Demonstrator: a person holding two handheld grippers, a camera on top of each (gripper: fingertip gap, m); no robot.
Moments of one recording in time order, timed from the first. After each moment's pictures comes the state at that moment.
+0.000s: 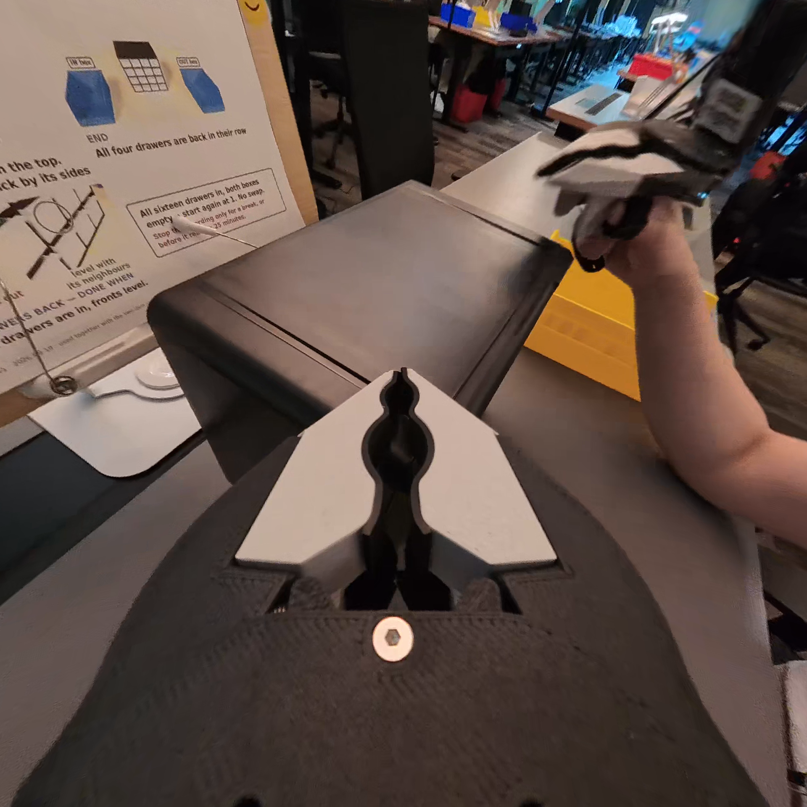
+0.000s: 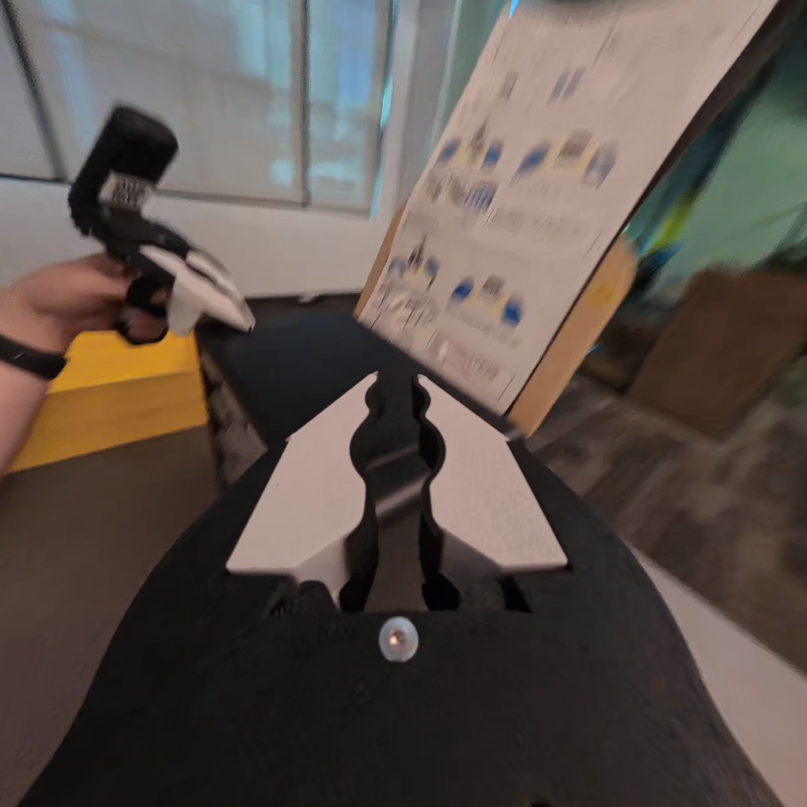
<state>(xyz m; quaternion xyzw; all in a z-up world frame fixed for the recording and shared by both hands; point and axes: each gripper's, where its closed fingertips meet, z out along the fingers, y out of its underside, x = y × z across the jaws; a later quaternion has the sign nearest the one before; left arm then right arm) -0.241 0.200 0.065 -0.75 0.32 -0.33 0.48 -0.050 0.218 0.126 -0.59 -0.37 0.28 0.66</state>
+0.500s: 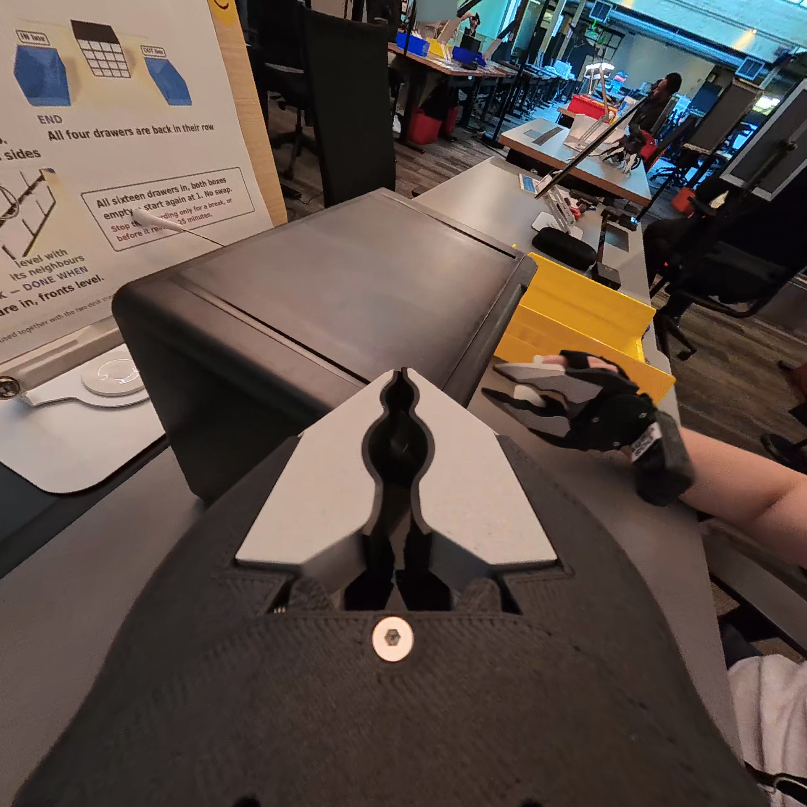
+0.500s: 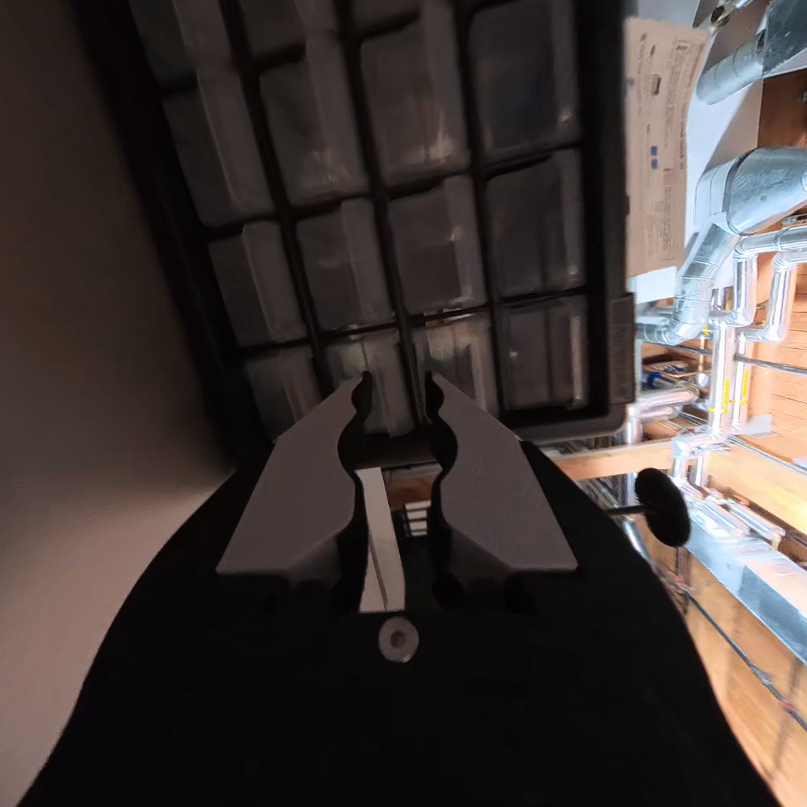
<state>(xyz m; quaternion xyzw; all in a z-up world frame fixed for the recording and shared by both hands) -0.240 0.193 0.065 -0.73 0.32 -0.38 0.47 -0.078 0.169 -0.047 -0.45 -0.54 -0.34 0.63</state>
